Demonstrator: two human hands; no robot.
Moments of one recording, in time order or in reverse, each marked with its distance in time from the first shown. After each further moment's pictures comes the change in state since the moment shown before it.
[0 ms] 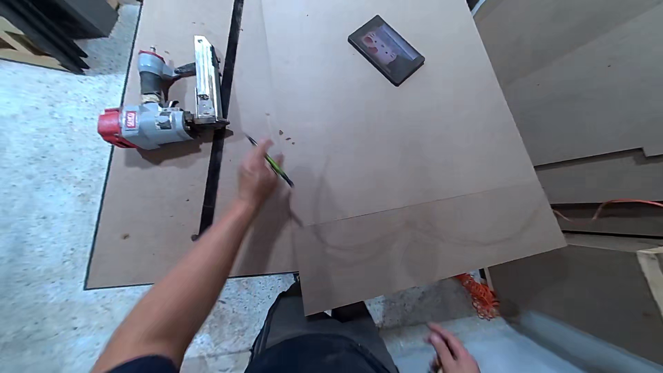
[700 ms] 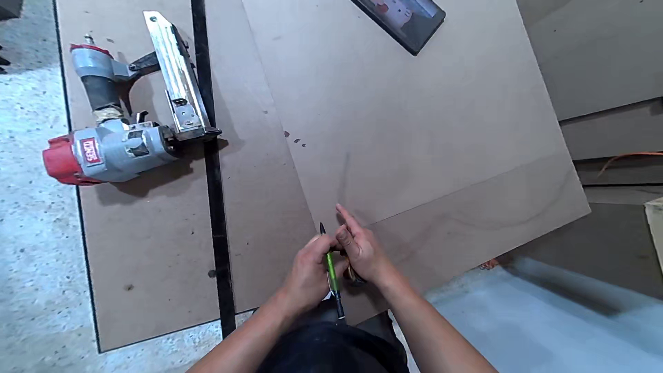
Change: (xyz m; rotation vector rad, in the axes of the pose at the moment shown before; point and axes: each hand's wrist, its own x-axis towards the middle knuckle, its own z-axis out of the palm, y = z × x) left_hand -0.122 0.014 0.003 -0.698 -0.571 0.028; right_hand 0.148 -0.254 0.231 -0.027 -0.391 -0.378
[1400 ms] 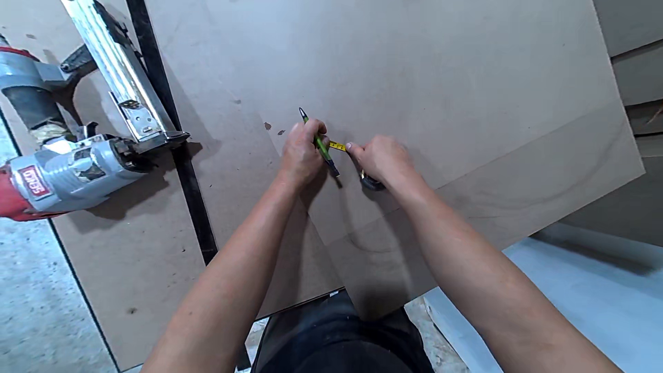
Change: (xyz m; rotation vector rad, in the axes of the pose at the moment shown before) left_hand 0.227 -0.035 -0.051 0.503 0.119 0.066; right_hand 0.149 -0.051 -0.102 -0.725 0.047 0.509
